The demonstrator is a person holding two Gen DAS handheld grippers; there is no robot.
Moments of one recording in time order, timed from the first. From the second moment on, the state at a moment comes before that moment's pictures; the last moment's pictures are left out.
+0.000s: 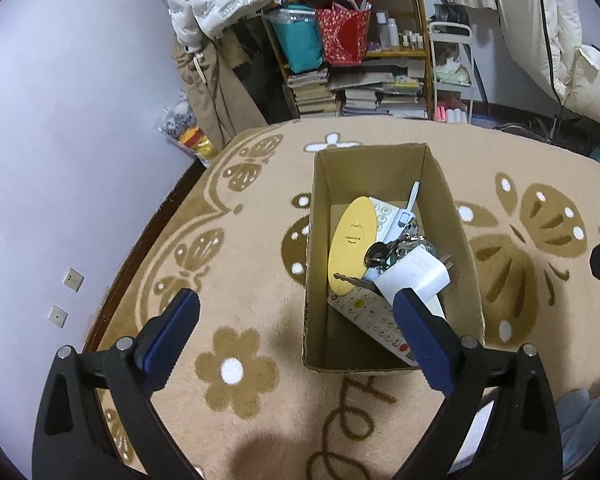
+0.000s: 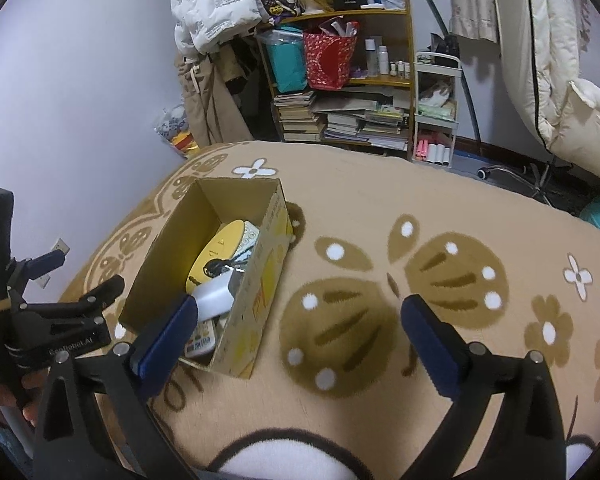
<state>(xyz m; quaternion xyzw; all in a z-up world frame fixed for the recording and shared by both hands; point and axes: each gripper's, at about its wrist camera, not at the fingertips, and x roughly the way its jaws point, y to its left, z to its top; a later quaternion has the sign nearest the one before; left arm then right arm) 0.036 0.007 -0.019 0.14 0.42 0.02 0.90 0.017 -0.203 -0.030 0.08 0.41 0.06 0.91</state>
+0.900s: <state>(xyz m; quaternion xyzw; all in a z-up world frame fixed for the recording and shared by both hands) -0.040 -0.010 0.006 0.12 0.29 -0.01 0.95 -0.052 -0.222 -0.038 0.09 0.30 0.04 0.95</state>
